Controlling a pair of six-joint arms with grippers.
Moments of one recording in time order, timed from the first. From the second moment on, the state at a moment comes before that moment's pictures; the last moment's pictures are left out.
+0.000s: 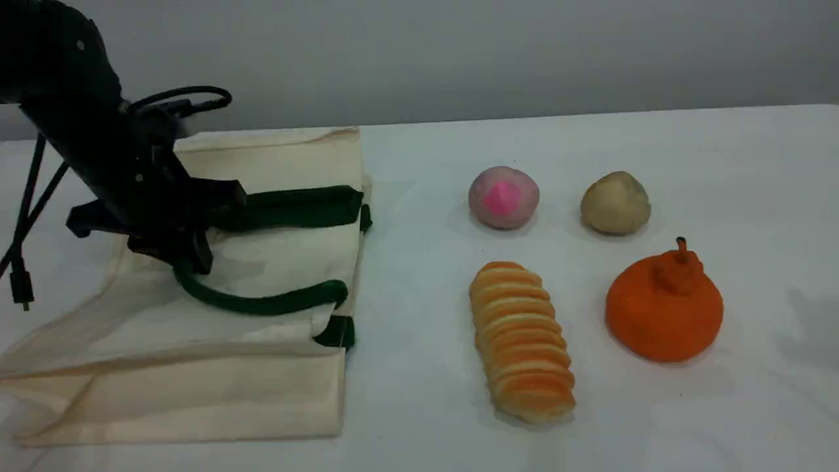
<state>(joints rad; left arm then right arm) -0.13 2.23 -1.28 -0.14 0.45 -0.05 -0.06 1.30 -0.70 0.57 0.27 -0.32</state>
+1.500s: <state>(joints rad) -0.42 1.73 -1.75 -0.11 1.16 0.17 0.20 1.61 -0.70 0.61 0.15 -0.38</state>
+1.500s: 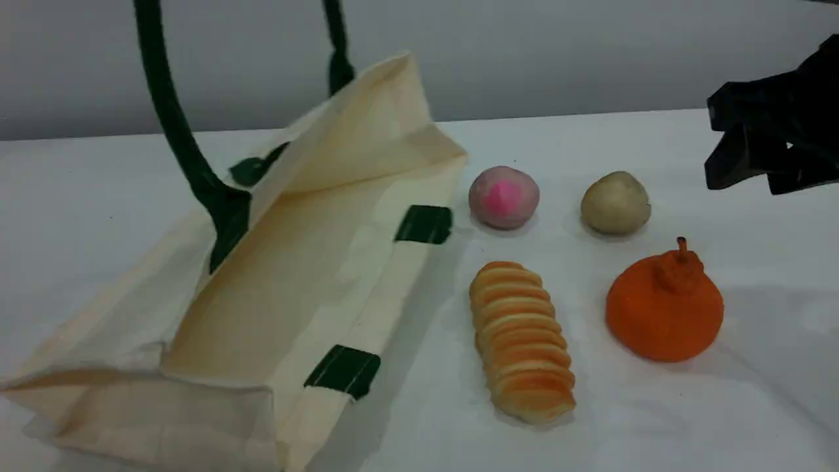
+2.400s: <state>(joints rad) -0.49 1.74 -1.88 0.00 1.22 0.18 0.28 1.61 -0.70 0.61 0.16 -0.40</state>
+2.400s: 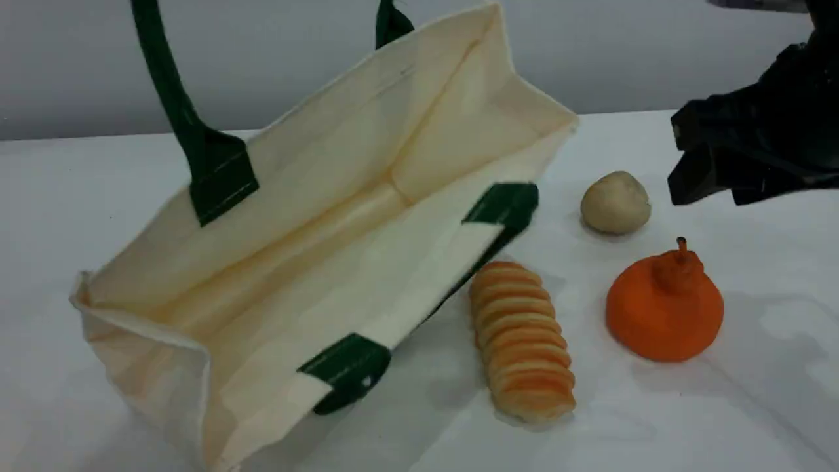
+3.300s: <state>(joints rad) -0.49 1.74 -1.88 -0.01 1.22 0.18 0.28 1.81 -0.77 0.63 0.16 -0.42</state>
